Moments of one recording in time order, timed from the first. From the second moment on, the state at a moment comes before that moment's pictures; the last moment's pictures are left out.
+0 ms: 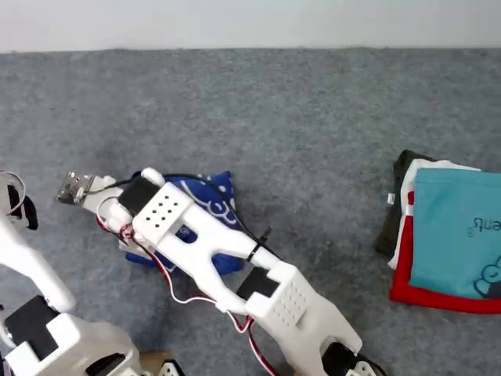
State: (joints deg) left arm -44.9 0.7 -5.2 99.6 -17.6; right arm -58.2 41.7 -43.5 87.3 17.8
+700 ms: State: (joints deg) left arm -44.9 0.7 -1.2 97.6 -17.6; right arm -58.5 42.7 -58.4 95.1 17.9
